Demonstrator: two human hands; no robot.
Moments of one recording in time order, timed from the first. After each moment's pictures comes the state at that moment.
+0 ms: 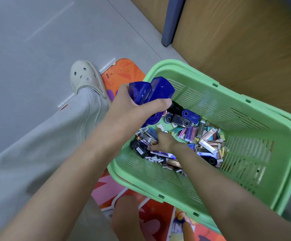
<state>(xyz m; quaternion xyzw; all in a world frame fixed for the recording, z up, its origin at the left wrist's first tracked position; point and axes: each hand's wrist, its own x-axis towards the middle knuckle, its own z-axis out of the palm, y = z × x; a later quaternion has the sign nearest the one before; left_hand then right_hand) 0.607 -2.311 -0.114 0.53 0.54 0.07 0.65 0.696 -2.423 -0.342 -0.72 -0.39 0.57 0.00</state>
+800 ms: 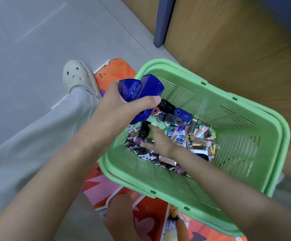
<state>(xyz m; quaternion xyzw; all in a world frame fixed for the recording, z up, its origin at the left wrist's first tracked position) 0.610 -2.317 -0.103 0.54 0.53 0.08 0.65 0.700 -2.440 -0.299 -0.73 -0.42 0.53 0.10</state>
